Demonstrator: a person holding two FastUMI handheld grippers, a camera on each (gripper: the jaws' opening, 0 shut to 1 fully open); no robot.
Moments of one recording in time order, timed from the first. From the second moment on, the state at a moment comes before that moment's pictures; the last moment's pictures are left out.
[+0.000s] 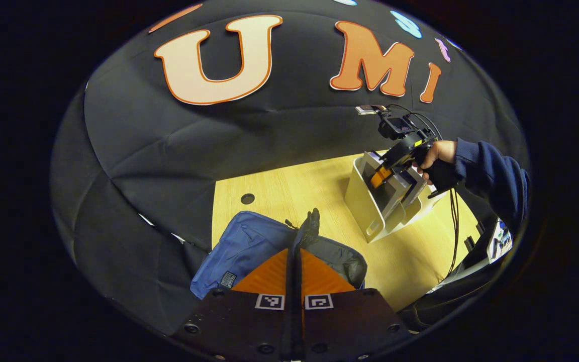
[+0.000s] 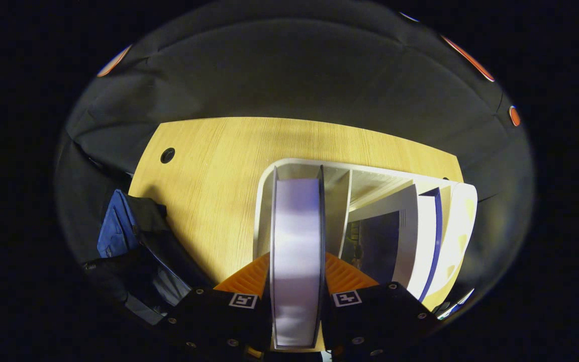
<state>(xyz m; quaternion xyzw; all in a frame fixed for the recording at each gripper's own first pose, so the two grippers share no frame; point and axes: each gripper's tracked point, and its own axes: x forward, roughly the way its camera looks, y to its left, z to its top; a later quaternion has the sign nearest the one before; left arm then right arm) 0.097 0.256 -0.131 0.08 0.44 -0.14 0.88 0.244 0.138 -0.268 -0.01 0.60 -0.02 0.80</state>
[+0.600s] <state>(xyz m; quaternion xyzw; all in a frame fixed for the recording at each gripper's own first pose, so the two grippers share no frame) 0.095 0.253 -0.135 0.08 0.44 -0.16 0.88 0.217 0.121 -0.225 0.03 0.57 -0.01 0.82</state>
